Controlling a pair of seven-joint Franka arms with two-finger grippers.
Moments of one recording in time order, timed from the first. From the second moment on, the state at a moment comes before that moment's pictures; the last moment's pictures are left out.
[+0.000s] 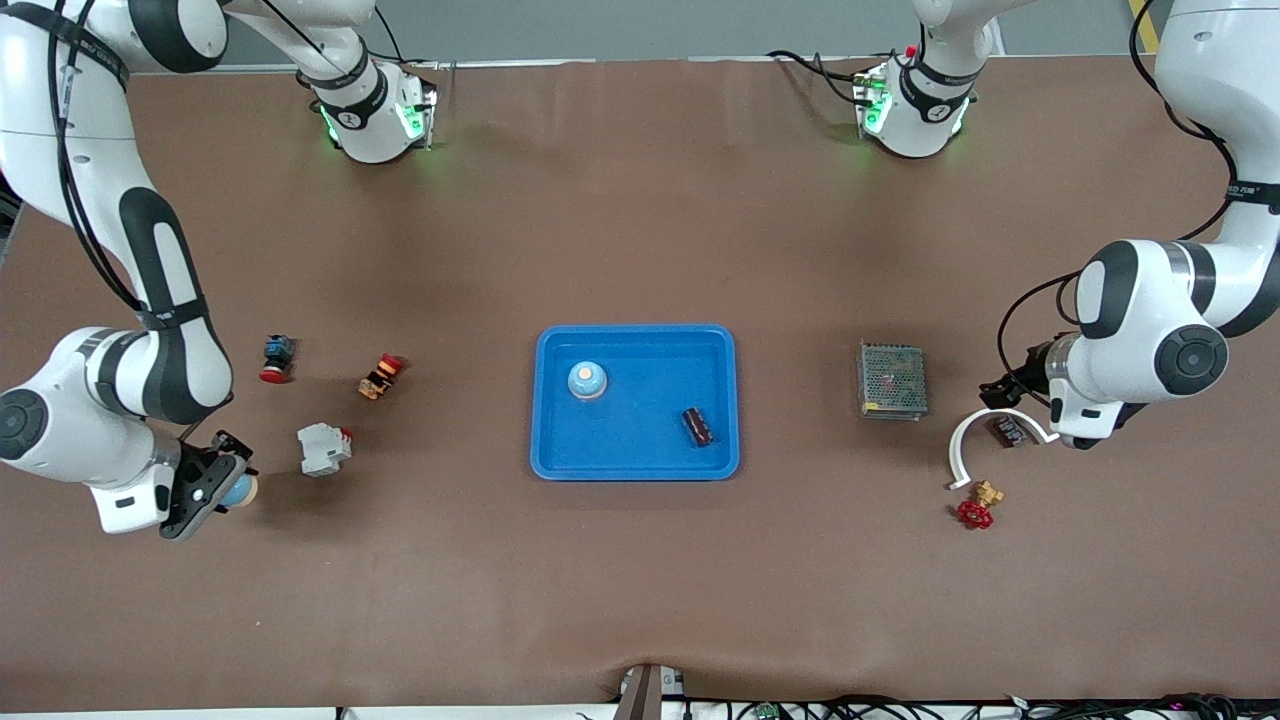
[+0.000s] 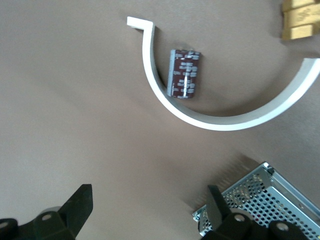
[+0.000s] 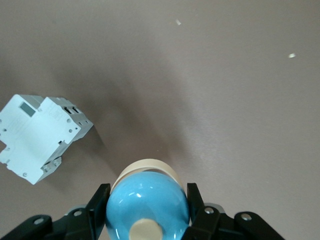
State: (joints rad) left arm 0.37 0.42 -0.36 -1.91 0.19 2.02 -0.76; right arm -0.14 0.71 0.00 -1.55 0.03 2.30 -1.21
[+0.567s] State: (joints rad) left arm 0.37 0.42 -0.36 -1.98 0.19 2.11 -0.92; right arm -0.16 0.77 -0.01 -1.57 0.03 2.39 -1.33
